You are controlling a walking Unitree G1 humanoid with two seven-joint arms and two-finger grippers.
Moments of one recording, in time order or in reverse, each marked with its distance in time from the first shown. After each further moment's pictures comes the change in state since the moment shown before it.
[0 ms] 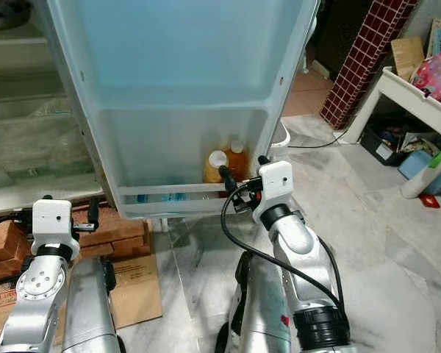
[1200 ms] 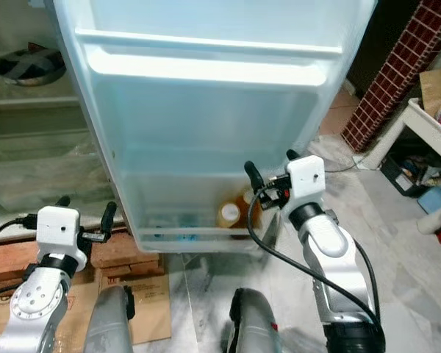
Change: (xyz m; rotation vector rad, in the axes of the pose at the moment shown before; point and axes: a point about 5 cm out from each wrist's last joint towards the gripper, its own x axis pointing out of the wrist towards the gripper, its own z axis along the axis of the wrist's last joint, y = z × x) left arm -0.035 -0.013 0.017 -0.035 -0.043 -0.167; right arm -0.040 -0.029 0.013 -0.065 0.050 -0.087
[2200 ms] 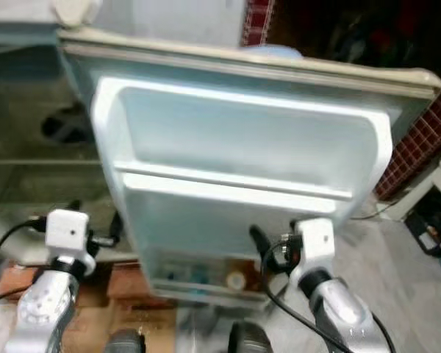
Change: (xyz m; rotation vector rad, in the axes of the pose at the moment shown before) left arm -0.002 -0.015 -0.002 -0.011 0.023 -0.088; right arm -0.054 0.019 -0.034 0.197 0.219 0.018
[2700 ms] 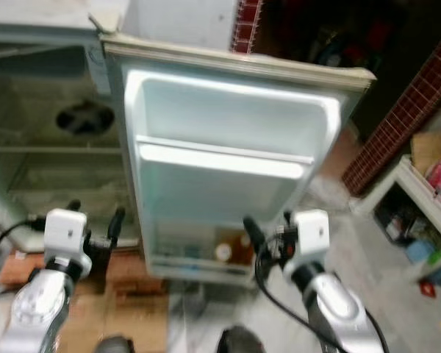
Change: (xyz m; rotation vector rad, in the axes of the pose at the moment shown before) left arm 0.005 0.007 0.006 0.013 -0.025 0.012; right arm -0.001 0.002 0.002 0.002 -0.015 0.006
